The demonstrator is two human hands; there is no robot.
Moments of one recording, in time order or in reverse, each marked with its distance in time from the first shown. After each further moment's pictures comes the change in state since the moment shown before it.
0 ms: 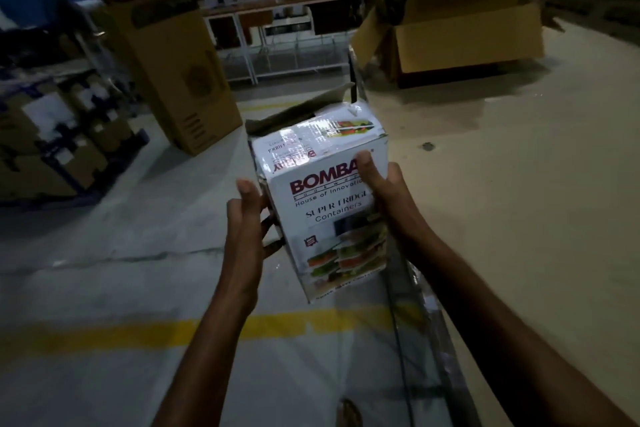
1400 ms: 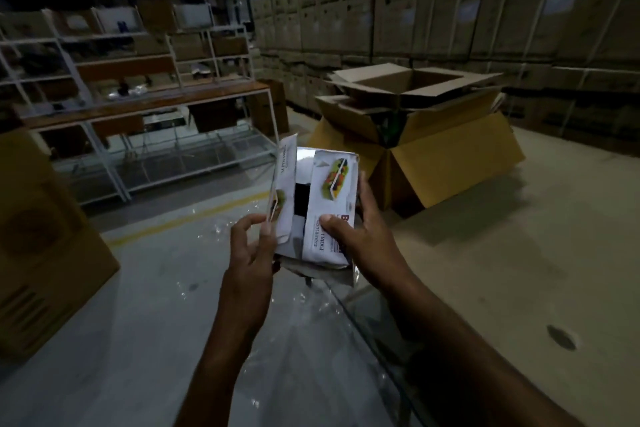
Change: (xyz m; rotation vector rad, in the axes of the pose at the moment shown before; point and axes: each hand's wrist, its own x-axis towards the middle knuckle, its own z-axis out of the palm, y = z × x) left_hand 0.724 0.079 0.041 0.053 -0.435 0.314; right_hand 0.625 -0.017 0.156 -0.110 0.414 -0.284
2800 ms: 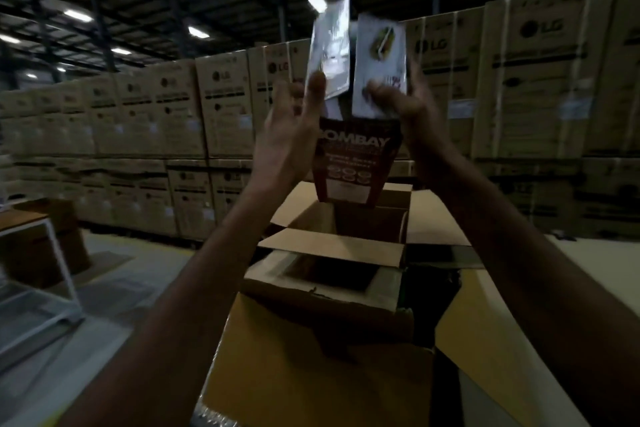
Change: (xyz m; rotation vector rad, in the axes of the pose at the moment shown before) left_hand 0.670 0.154 0.222 -0.247 -0.571 0.751; right_hand 0.569 -0.070 -0.076 -0.362 0.614 -0.460
